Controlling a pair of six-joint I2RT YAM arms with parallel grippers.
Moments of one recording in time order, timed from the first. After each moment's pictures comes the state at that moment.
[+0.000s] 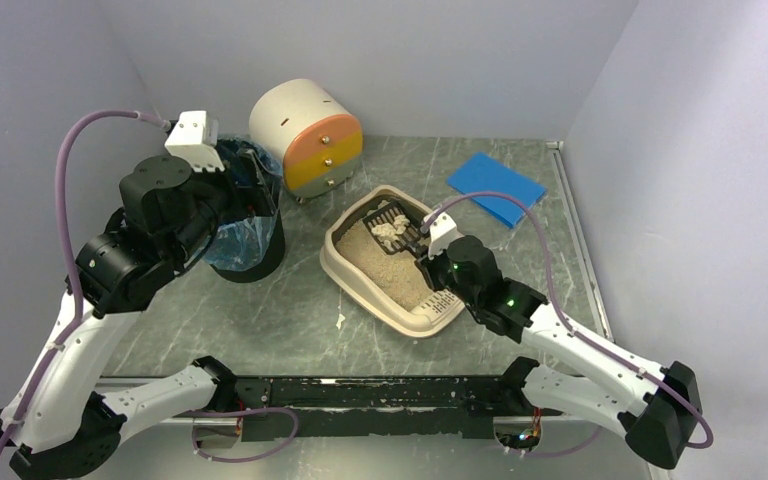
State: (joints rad) left arm -0.63 0.98 1.54 -0.80 -0.35 -0.37; right arm 0.81 0.92 0.67 -0.20 0.23 -0.02
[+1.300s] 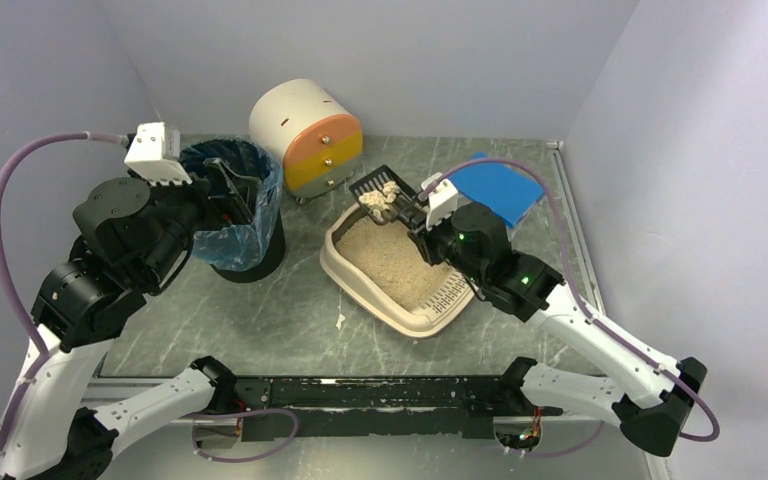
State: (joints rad) left arm -0.63 0.88 1.53 -0.80 -0.39 -0.37; right arm 0.83 0.99 0.99 -0.38 0.23 -0.05
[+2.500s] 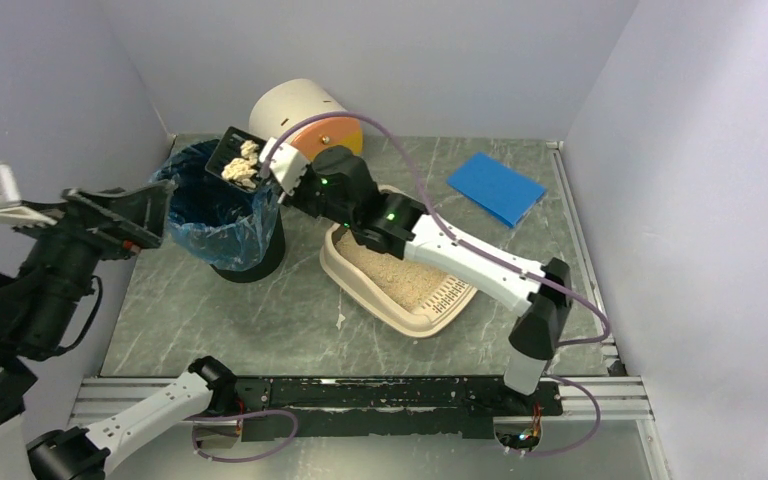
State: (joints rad) left arm -0.63 0.74 1.77 -0.91 -0.45 -0.41; right arm 1.04 1.73 1.76 -0.26 0.13 -0.40
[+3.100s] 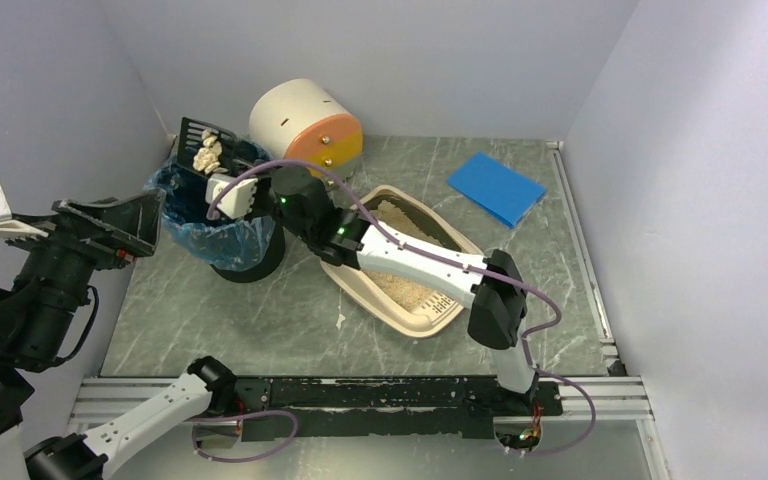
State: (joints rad) left arm -0.63 0.69 1.74 -0.91 -0.49 -0.43; right arm 1.11 1.98 1.90 0.01 0.25 -0.93
